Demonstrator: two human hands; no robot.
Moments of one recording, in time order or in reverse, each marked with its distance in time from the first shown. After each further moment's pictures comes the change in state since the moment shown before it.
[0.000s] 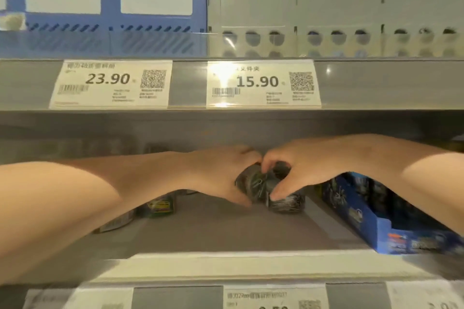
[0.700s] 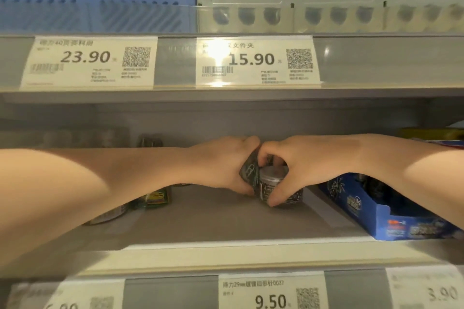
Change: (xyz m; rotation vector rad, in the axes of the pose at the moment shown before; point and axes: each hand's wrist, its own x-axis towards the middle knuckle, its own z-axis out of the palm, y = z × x) left_hand 0.007 0.007 0.008 -0.115 0.068 -0.058; right_hand -0.002 0.001 0.015 0.079 0.045 -0.010
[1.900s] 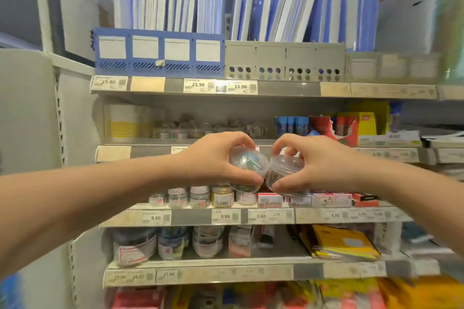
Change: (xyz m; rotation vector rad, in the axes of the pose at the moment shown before) left_hand -0.279 0.239 -0.111 -0.390 0.140 -0.141; right_hand -0.330 -0.184 0.000 0.233 0.241 0.098
